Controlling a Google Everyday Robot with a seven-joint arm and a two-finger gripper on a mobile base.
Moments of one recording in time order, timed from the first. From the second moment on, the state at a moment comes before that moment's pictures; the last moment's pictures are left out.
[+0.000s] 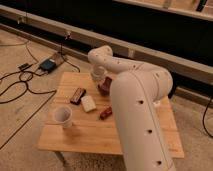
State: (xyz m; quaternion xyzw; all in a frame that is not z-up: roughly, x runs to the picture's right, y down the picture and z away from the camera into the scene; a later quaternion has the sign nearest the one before) arm -0.049 0.016 0.914 -0.31 0.13 0.51 0.79
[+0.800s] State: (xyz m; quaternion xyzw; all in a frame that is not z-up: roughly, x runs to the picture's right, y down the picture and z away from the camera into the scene) arm 0.032 0.083 0.872 -0.32 0.23 0.57 0.72
